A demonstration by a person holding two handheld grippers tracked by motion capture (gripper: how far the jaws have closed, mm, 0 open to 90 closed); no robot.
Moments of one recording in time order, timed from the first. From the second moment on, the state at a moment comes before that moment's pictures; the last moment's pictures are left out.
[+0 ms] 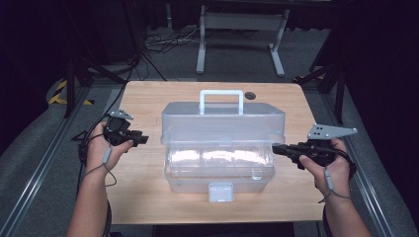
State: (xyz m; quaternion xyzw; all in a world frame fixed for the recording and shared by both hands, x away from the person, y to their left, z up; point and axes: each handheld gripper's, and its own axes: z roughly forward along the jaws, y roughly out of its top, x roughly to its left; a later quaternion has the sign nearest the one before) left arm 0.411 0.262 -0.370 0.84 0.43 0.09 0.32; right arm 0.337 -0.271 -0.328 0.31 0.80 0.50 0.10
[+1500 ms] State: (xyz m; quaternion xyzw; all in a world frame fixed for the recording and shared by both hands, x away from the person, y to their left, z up) left arm 0.423 0.272 -0.403 0.83 0.46 0.06 0.30; right arm 0.335 -0.278 -0.335 0.31 0.87 0.38 0.08
